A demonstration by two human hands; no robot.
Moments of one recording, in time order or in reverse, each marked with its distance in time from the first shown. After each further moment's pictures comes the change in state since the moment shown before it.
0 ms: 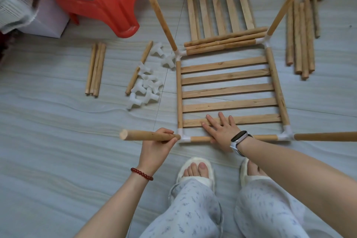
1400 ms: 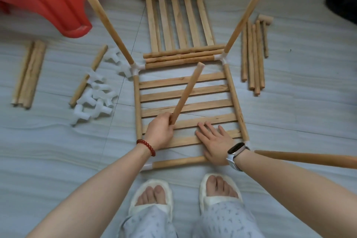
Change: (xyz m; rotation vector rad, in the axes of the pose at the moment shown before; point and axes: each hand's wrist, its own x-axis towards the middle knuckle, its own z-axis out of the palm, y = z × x) left_hand 0.103 0.062 0.115 0.306 -0.257 0.238; right_hand -0.034 0.089 0.016 0.054 0.068 0.071
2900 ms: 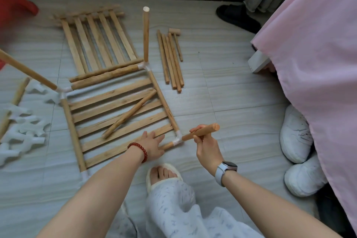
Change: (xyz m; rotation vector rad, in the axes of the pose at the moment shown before) left_hand -0.029 0.116 0.071 0.600 -0.715 0.162; right_hand -0.168 0.028 0.029 1.049 0.915 0.450
